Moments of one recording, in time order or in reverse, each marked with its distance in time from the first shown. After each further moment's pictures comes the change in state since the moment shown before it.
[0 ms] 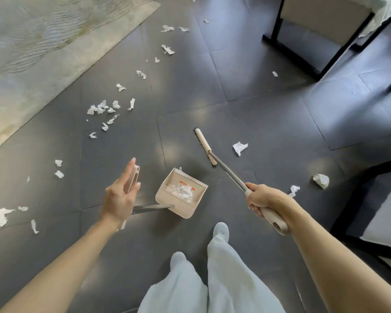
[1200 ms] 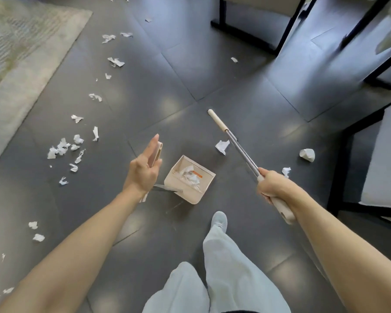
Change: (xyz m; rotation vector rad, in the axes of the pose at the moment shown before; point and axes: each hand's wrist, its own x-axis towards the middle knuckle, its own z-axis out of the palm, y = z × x) left_hand 0.202 0.068 0.102 0.082 -0.414 0.199; right_hand 0.053 -0.028 -0.071 0.004 0.285 0.123
